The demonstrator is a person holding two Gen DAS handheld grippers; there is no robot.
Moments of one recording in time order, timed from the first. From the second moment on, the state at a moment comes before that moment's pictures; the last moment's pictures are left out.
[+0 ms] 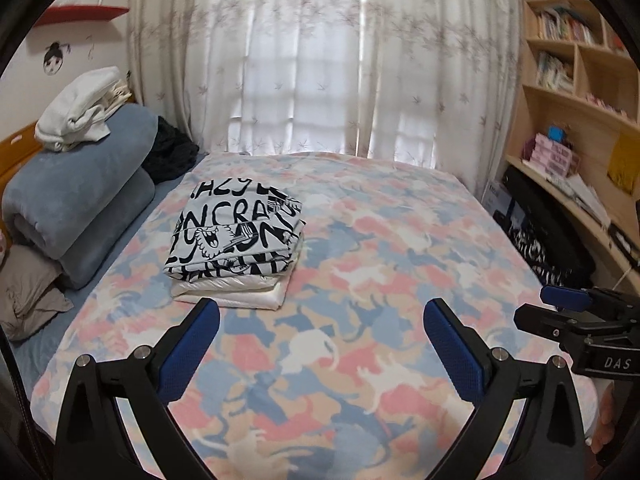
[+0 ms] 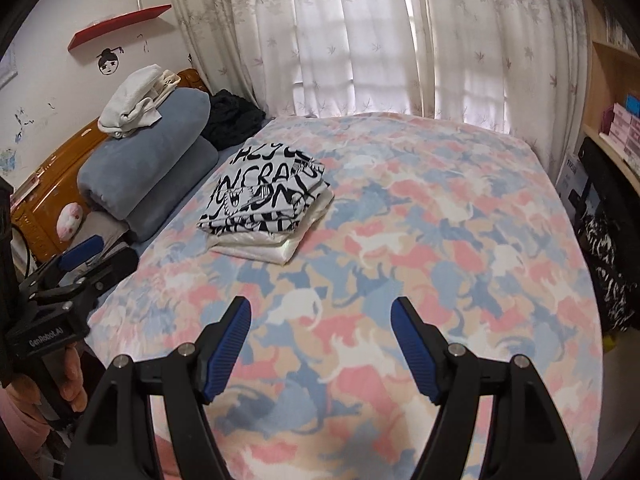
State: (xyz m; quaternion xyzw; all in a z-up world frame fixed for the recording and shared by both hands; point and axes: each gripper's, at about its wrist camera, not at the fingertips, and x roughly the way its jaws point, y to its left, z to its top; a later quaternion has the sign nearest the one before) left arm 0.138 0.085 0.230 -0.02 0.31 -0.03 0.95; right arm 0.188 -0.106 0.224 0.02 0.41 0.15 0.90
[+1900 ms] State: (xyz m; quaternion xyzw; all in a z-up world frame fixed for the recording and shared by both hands) left arm 0.058 0.041 0.081 -0.01 0.35 -0.01 0.94; right arm 0.066 -0.123 0.080 0.05 0.37 0.04 0.93
